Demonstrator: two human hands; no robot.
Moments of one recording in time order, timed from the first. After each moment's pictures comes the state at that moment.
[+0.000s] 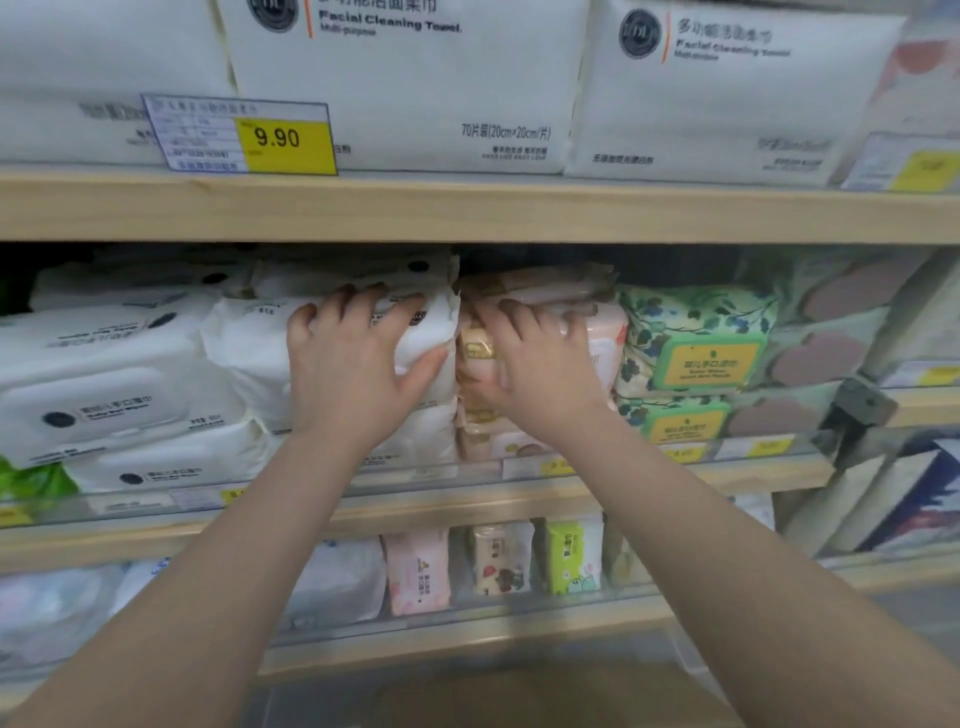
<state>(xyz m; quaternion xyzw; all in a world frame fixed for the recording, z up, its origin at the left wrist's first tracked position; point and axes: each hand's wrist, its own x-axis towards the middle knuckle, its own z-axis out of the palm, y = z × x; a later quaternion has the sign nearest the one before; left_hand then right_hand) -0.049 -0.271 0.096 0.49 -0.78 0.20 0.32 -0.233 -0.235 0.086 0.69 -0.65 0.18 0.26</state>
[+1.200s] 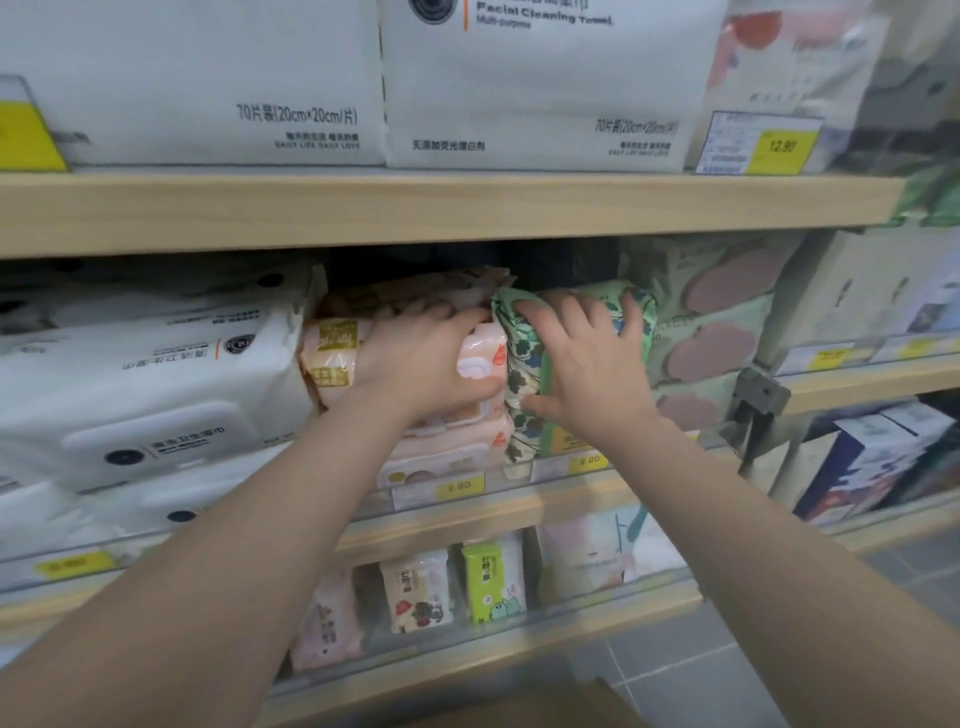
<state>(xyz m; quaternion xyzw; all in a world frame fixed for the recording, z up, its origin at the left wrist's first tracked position) -0.210 -0.277 0.107 0.40 -0.88 0.13 0.20 -0.371 -0.200 0.083 0.62 -0.71 0.12 0.33</state>
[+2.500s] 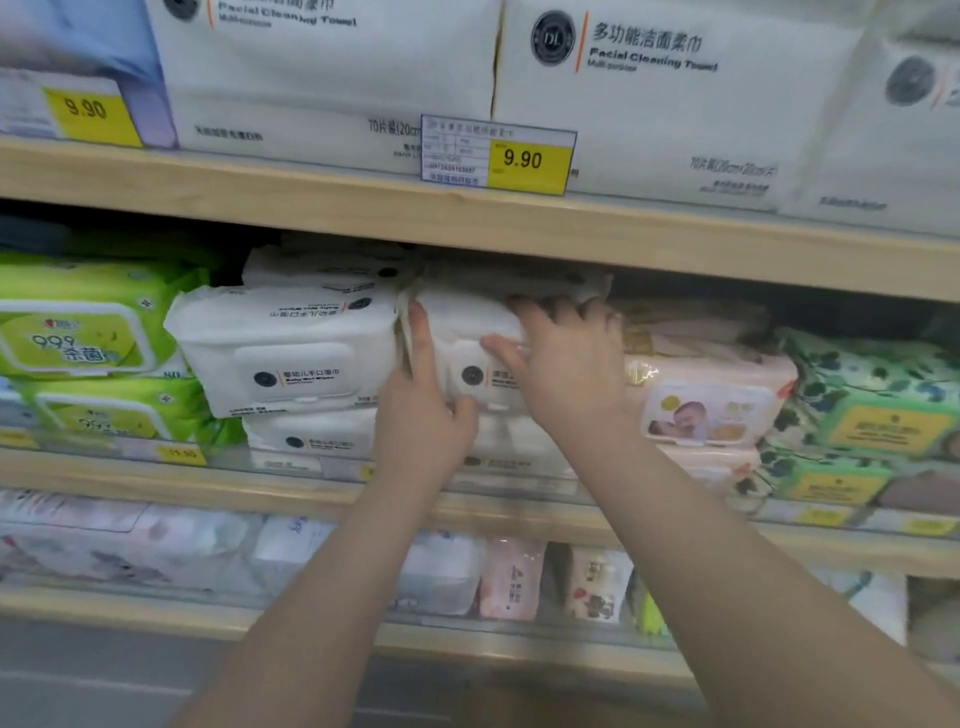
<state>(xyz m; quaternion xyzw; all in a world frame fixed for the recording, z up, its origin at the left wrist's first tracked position) 0.026 -0.264 0.058 0.57 -0.68 -0.09 0.44 -0.111 -0.269 0.110 0.67 -0.66 0.23 0.24</state>
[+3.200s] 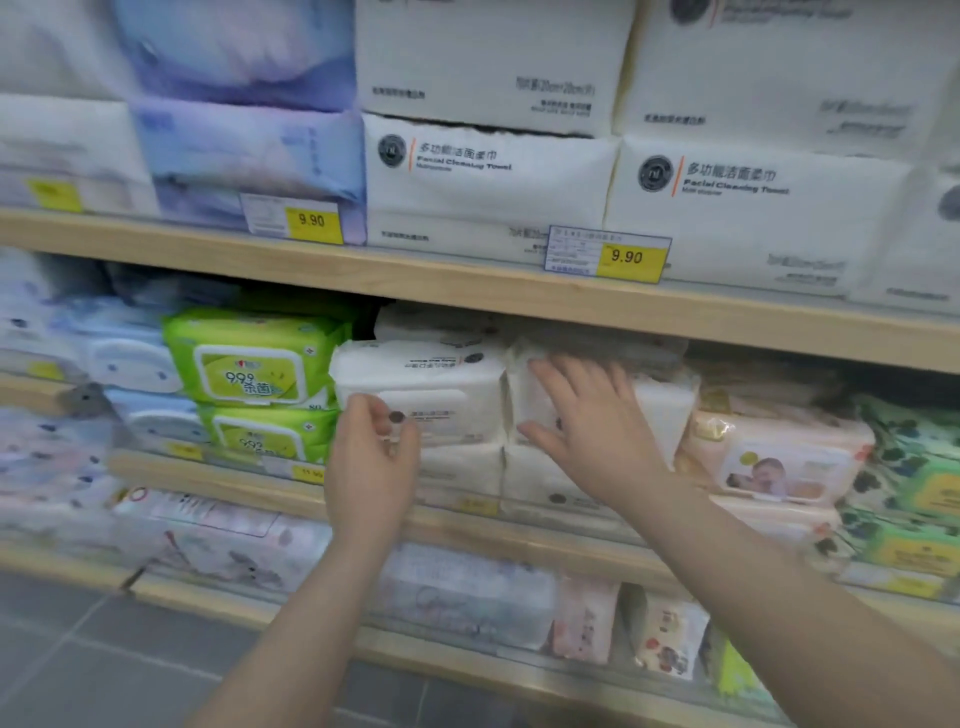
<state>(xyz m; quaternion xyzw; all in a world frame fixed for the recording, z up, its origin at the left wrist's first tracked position) 0.152 -0.225 0.074 0.63 -0.53 -0.06 0.57 -0.054 -0.233 0.131 0.79 -0.56 0.19 0.18</state>
